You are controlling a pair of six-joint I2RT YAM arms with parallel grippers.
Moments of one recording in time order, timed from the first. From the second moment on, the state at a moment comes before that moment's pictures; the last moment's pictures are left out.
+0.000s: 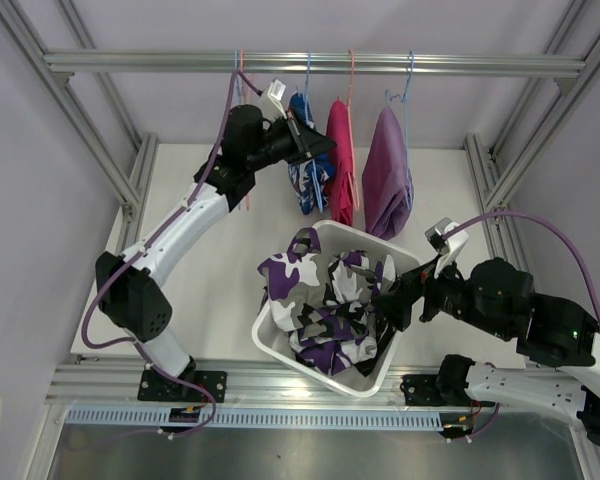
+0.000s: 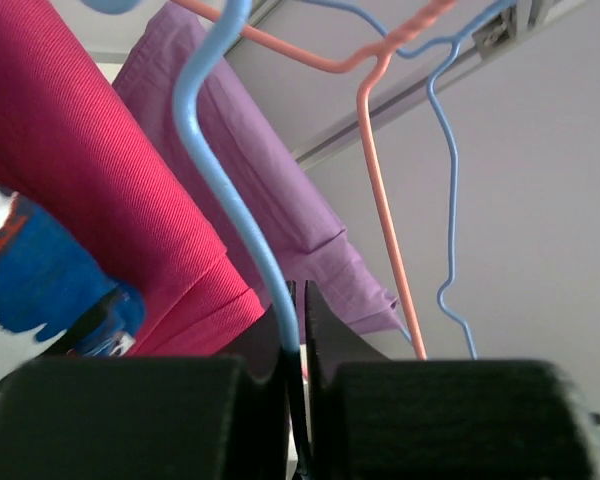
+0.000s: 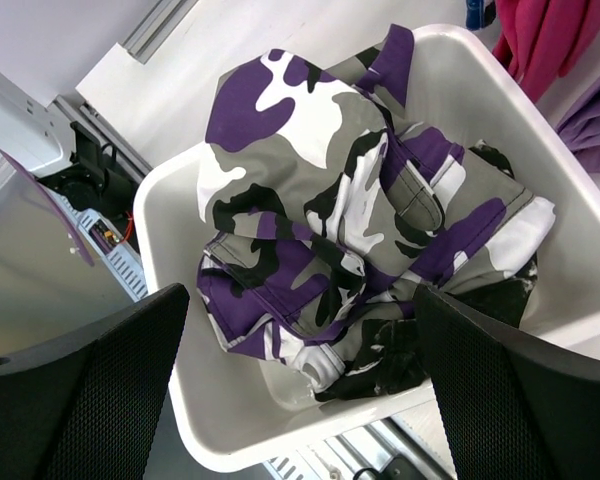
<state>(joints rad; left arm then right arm) -0.52 1.68 1.65 -0.07 0.42 -0.79 1.10 0.67 1.20 -0.91 0.20 0.40</state>
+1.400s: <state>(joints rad) -0.53 1.56 1.74 -0.25 0.39 -0.74 1.10 0.65 1.15 -0.91 0.25 0.43</state>
